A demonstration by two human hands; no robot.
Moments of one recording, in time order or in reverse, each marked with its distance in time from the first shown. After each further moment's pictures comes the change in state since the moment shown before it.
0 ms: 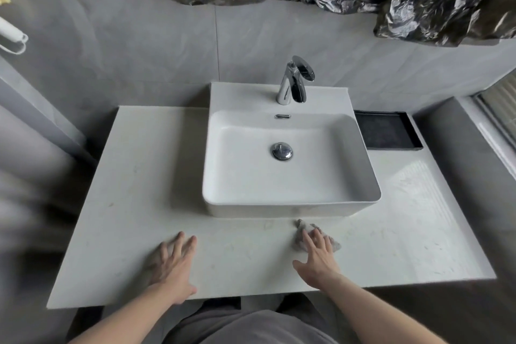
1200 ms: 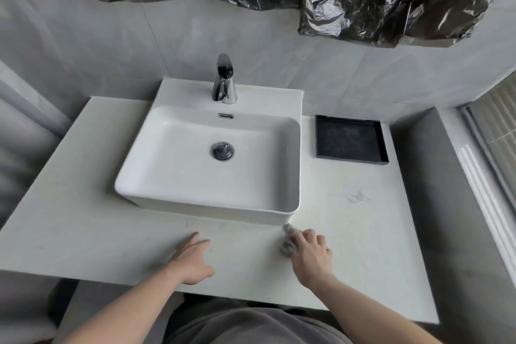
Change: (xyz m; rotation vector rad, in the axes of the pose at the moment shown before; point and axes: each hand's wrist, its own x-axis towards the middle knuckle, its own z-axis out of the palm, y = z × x) left_hand -0.012 0.284 -0.015 -0.360 -0.145 -0.108; right_hand 0.067 0.217 -0.090 -0.102 0.153 -0.226
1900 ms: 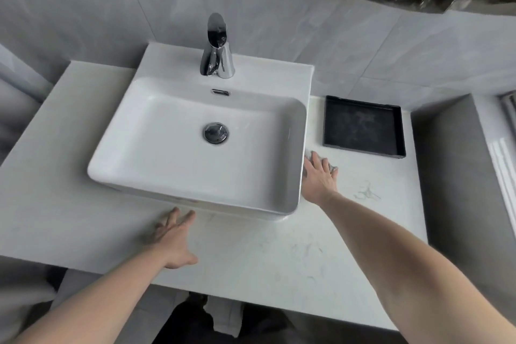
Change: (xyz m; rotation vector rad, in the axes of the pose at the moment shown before) left_hand 0.043 -0.003 -0.006 0.130 0.068 -0.102; right_hand 0.186 0.015 -0.068 -0.101 0.045 -0.069
